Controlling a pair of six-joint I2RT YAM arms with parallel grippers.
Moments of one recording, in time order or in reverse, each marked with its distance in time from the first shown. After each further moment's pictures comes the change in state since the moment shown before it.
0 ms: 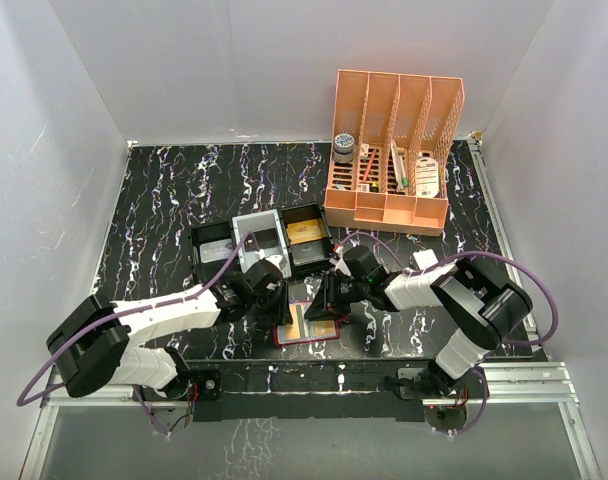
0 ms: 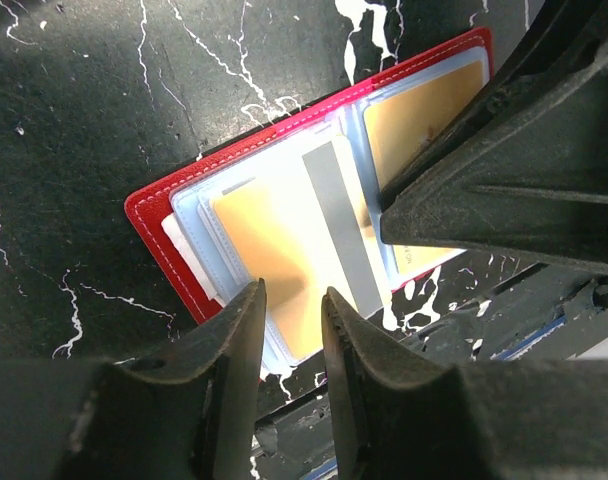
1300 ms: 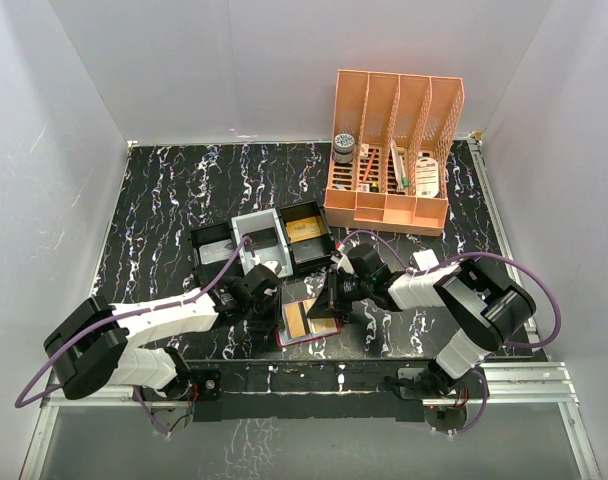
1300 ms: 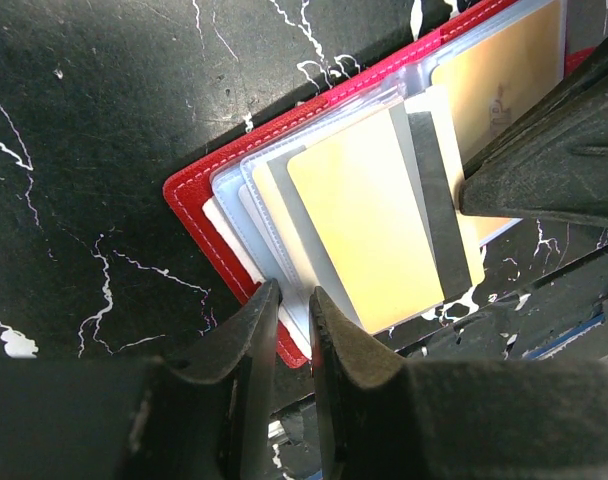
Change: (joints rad) left arm -0.006 -0.013 -0.043 -0.030 -0.017 -0.013; right arm -0.024 -0.007 -0.008 0.033 -0.044 -0.016
